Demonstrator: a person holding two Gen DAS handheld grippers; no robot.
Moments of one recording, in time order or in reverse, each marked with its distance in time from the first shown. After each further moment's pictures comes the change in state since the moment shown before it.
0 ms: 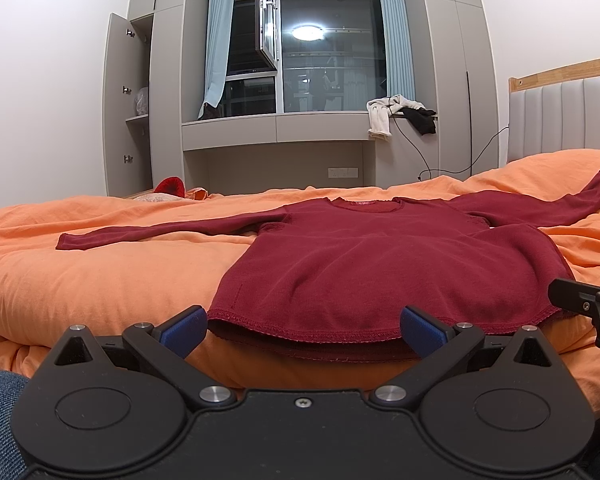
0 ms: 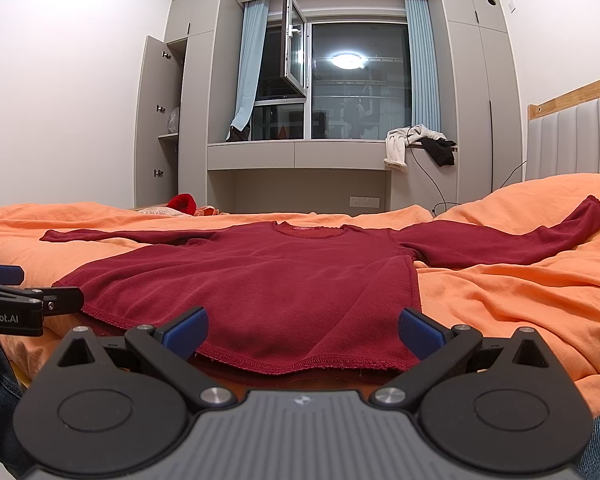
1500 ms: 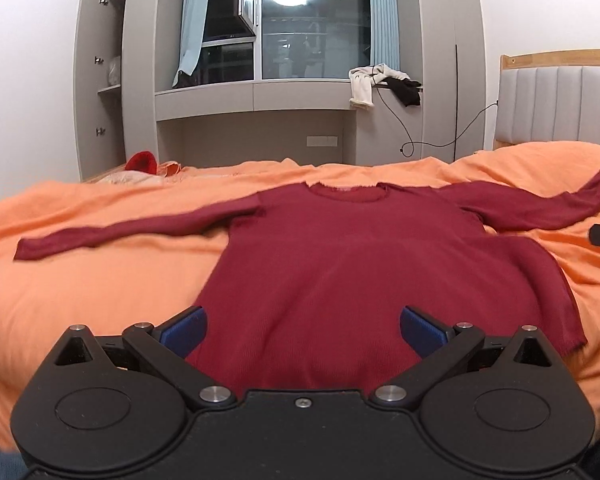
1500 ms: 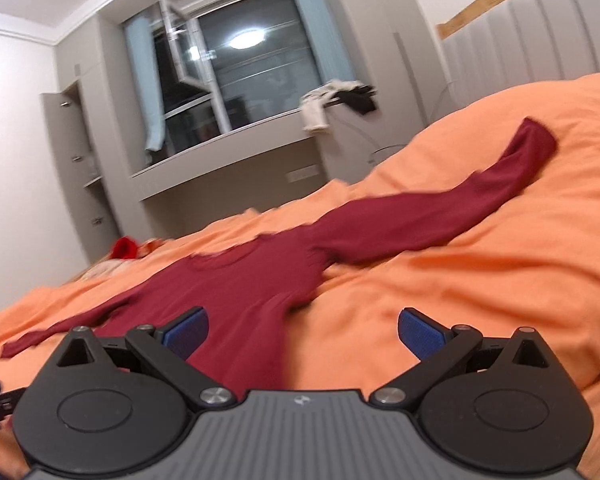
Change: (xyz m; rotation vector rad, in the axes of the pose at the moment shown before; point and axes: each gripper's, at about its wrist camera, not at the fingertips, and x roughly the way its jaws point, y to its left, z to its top) left arm 0.060 0.001 0.057 0.001 0.118 -0.080; right arm 0.051 -0.138 0.061 0.353 0.077 -0.119
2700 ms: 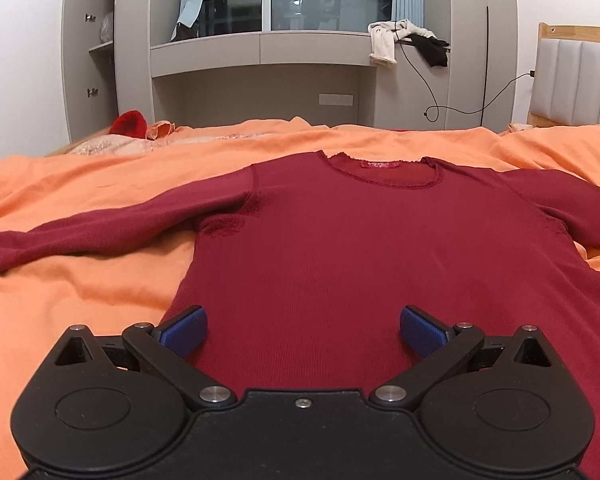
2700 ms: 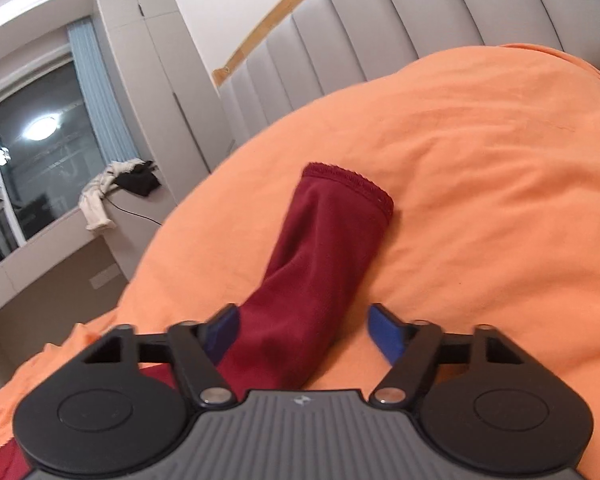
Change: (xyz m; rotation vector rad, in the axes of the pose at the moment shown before) left arm 0.194 0.009 0.049 -0.032 0.143 0.026; right arm 0.195 -0.210 0.090 0.318 -0.195 -0.554
